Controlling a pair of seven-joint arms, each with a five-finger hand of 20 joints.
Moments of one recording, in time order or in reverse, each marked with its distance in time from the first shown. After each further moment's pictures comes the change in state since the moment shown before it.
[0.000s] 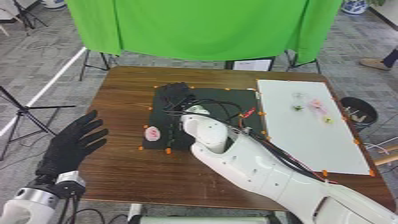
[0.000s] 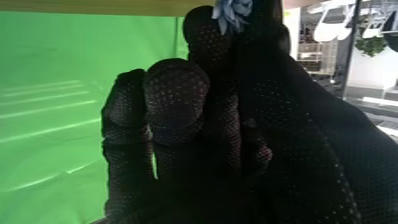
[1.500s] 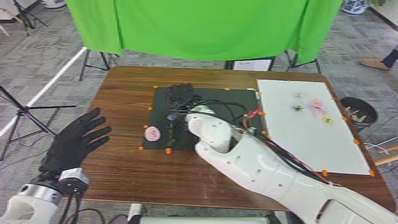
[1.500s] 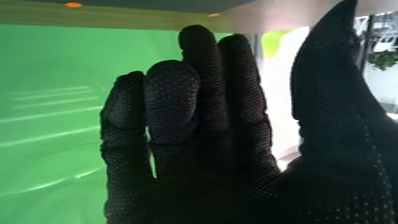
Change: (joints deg) left arm -2.0 0.6 1.3 0.6 0.1 -0.3 -0.3; right arm -1.3 1.5 2.2 -1.7 -0.2 -3.1 1.0
